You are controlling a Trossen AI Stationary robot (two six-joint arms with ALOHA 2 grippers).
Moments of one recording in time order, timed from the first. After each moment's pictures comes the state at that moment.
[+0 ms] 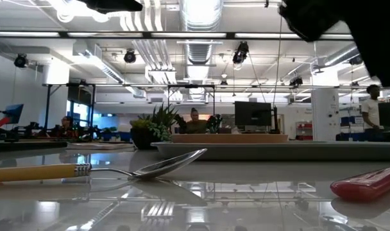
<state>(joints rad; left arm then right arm) -0.18 0.86 0.72 -0.04 -0.45 0.33 0.54 1.83 1.37 -0.81 -0.11 1.60</state>
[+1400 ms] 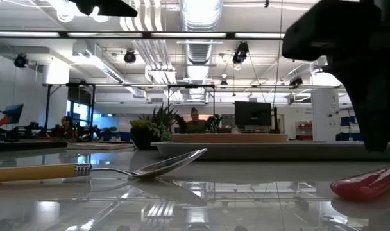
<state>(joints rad) -0.18 0.82 0.71 -0.05 -0.66 0.50 0.64 1.98 1.38 -0.93 0.10 2.17</state>
